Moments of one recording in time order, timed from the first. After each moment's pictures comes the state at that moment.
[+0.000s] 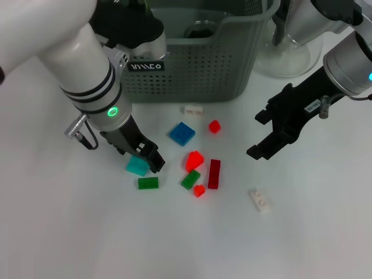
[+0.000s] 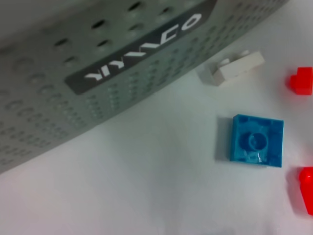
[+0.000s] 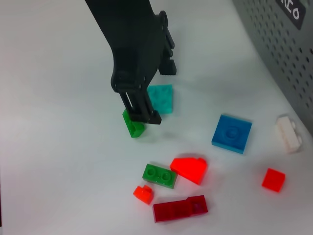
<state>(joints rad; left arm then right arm) -0.75 -2.18 1.52 1.09 2.78 1.49 -2.98 0.83 2.10 -1.20 -1.07 -2.50 -1.67 2.10</state>
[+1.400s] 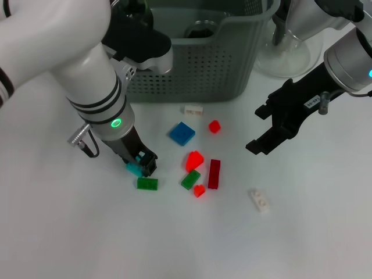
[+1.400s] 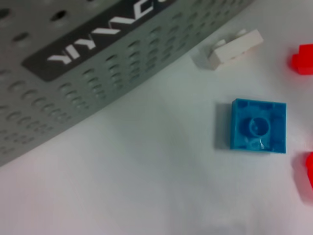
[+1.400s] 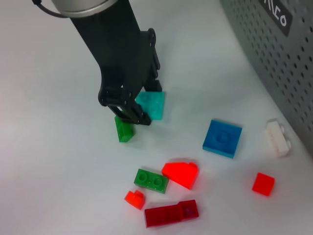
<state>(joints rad) -0.74 -2.18 1.61 1.07 2.78 1.46 -2.98 0.83 2.10 -1.19 -1.07 -2.50 -1.65 2.10</state>
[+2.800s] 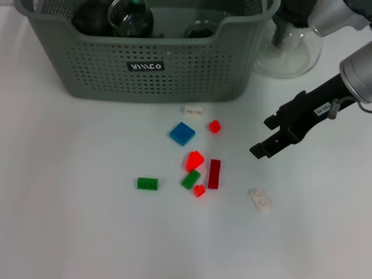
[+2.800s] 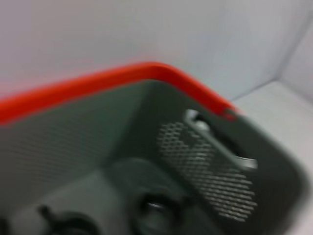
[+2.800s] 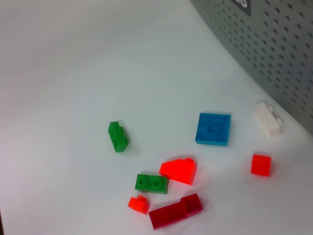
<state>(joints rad) -0.81 -2.01 0.91 1.43 2.42 1.67 -2.60 0.79 2.10 -1.07 -0.99 -2.50 -1.65 2.14</state>
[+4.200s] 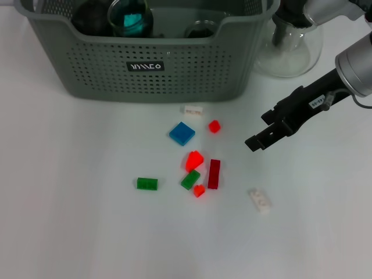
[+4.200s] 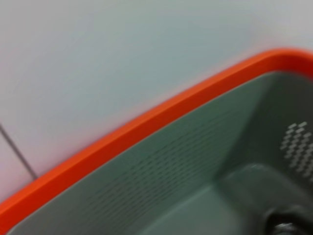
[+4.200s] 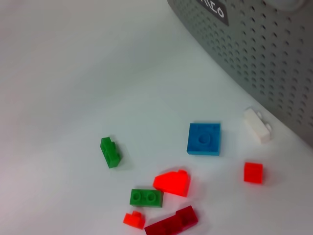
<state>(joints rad) -1.03 -2.03 0.94 1.04 2.81 1.26 -2.53 0.83 2.09 -1.04 -0.95 -2.51 -1.63 2.19</state>
